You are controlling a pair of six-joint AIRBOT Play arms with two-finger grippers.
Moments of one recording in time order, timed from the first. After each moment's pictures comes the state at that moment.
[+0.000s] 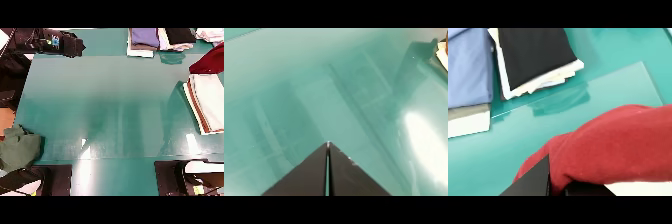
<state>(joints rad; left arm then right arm) -0.44 -1.23 1.69 1.29 -1.03 -1.55 -0.64 -1.47 1.99 -1.07 1.20 1.43</state>
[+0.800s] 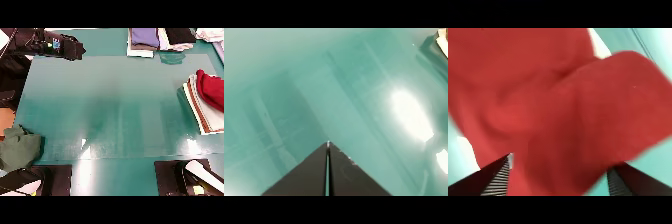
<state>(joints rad) -0.44 -1.23 1.69 1.29 -1.07 -1.54 -0.95 -1.04 1.18 -1.38 1.31 1.28</state>
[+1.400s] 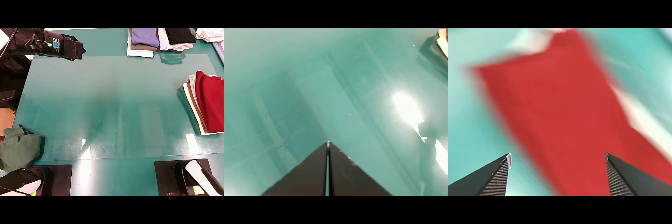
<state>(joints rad) -0.44 -1.23 1.69 1.29 -1.06 -1.54 -0.86 -0.90 1.22 -1.09 1.19 1.30</state>
